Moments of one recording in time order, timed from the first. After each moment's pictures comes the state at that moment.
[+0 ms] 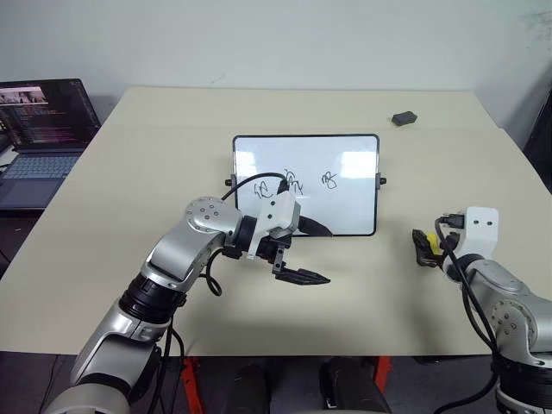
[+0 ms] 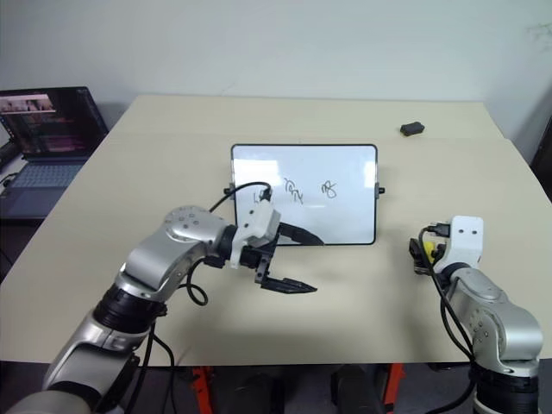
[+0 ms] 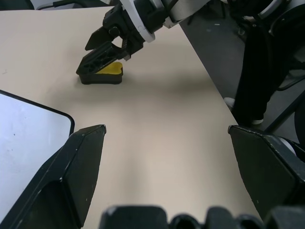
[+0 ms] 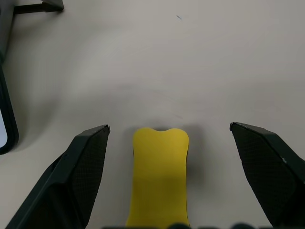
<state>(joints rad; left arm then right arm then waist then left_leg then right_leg) -0.64 0.55 -0.34 -0.13 -0.37 0.43 -1.27 -0.14 -0.42 -0.29 -0.43 0.51 0.99 -0.08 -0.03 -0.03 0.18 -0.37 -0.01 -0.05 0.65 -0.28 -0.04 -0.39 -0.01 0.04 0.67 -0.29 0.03</state>
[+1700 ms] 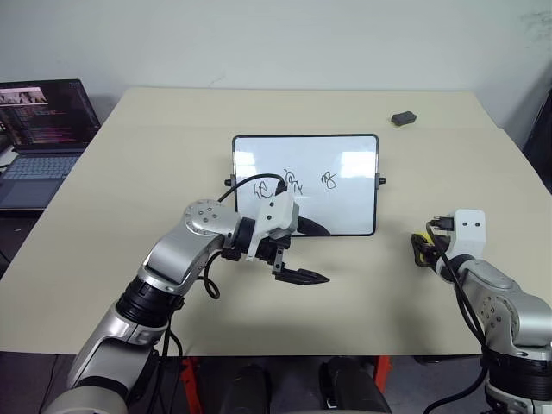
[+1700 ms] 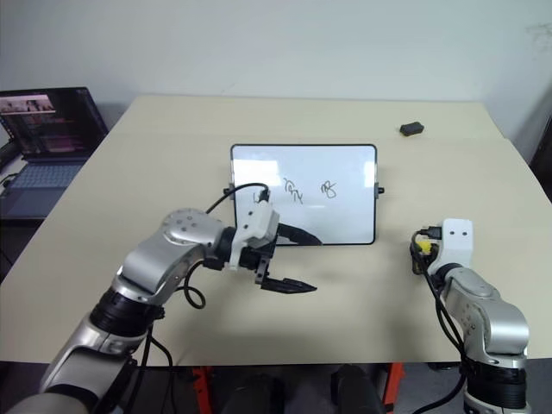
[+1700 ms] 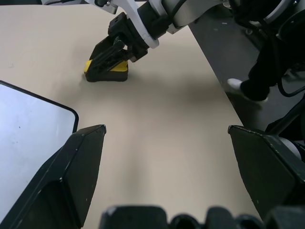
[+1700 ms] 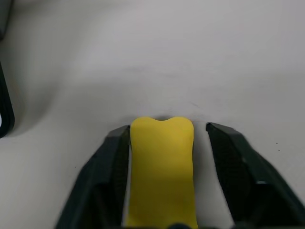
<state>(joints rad) -0.62 0.57 -0.34 -0.16 -0.37 0.45 -1.23 -0.17 -0.38 -0.28 -0.36 0.39 0.99 0.04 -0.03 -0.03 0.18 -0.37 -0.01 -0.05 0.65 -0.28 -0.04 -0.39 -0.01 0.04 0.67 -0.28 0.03</state>
